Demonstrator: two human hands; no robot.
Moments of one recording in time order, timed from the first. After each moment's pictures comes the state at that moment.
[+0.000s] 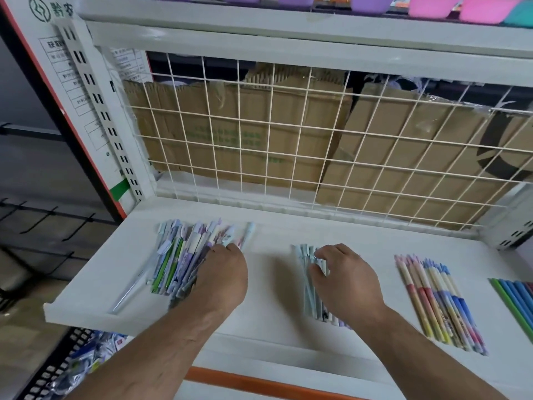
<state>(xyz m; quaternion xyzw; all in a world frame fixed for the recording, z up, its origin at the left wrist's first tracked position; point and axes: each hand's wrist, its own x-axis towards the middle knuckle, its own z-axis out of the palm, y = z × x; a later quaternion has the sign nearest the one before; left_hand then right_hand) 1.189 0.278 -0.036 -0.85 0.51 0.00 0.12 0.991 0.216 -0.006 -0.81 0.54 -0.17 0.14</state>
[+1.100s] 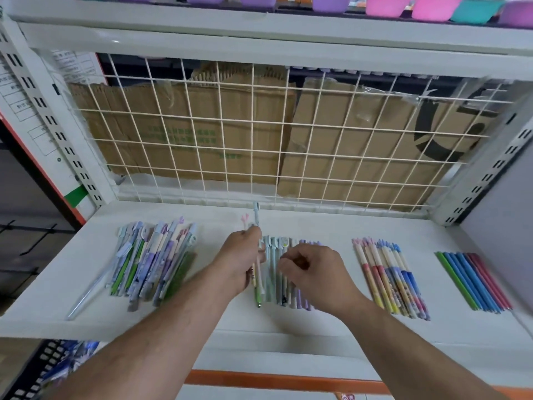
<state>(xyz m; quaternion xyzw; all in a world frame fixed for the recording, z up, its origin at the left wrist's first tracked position) 1.107 0.230 -0.008 -0.64 0.21 0.51 -0.54 0.946 0.227 0.014 -0.76 0.47 -0.23 0.40</state>
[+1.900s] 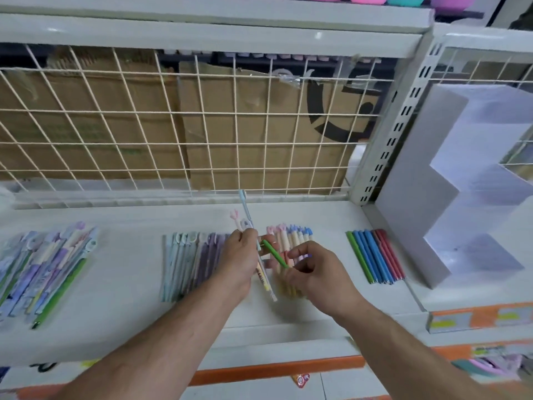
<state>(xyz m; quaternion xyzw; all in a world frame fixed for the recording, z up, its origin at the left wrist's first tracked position) 0.923 0.181 -0.013 -0.61 0.21 0.50 -0.57 0.766 0.184 -0.009 -0.64 0.52 -0.28 0.50</state>
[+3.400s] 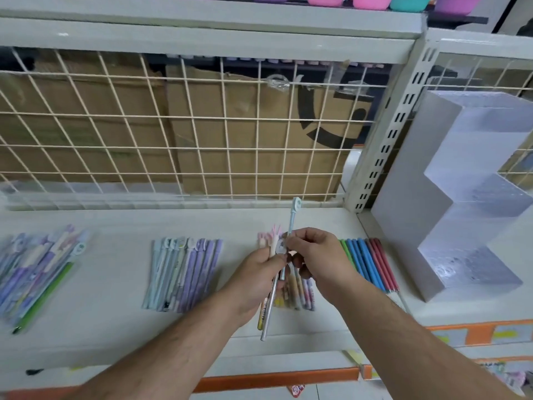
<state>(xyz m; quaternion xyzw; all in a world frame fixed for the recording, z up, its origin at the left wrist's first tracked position) 0.886 0.199 -0.001 -0.55 0.36 0.59 -0.47 0.766 0.139 0.015 -0.50 0.51 -0.35 0.61</state>
